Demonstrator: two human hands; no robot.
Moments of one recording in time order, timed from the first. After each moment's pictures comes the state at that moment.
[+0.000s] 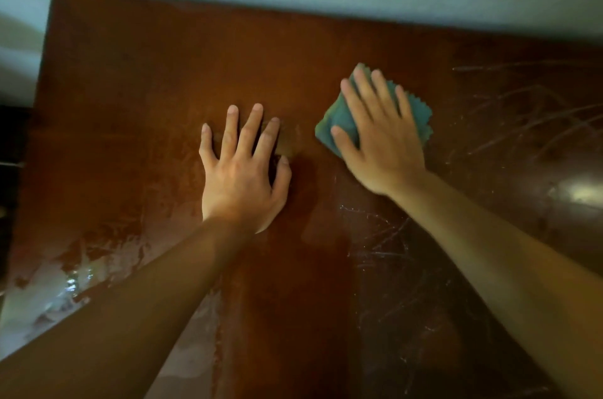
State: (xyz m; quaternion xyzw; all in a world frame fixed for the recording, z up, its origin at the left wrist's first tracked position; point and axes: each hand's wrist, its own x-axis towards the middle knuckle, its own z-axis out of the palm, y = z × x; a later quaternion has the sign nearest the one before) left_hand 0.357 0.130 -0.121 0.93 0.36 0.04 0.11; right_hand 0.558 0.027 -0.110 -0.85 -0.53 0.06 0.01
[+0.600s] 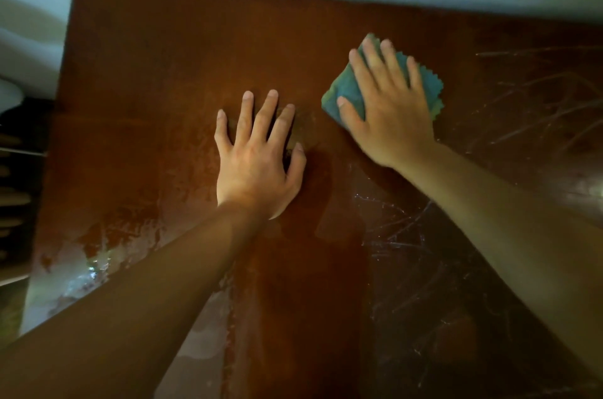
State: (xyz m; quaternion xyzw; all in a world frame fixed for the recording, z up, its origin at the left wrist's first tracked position) left_hand 0.358 0.131 -0.121 0.92 0.36 0.04 0.12; right_hand 0.559 0.051 -0.110 -0.85 -0.52 0.05 0.01
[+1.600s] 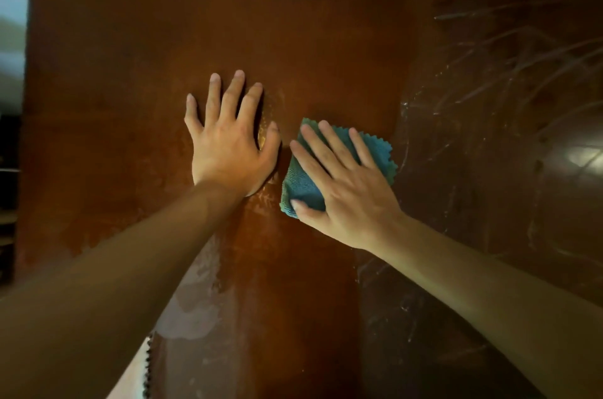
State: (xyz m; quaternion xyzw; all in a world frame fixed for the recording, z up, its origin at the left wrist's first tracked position) left_hand 0.357 0.131 -0.116 0.92 0.36 0.03 0.13; right_hand 0.462 -0.048 -0.112 -0.79 -0.61 0.09 -0.01
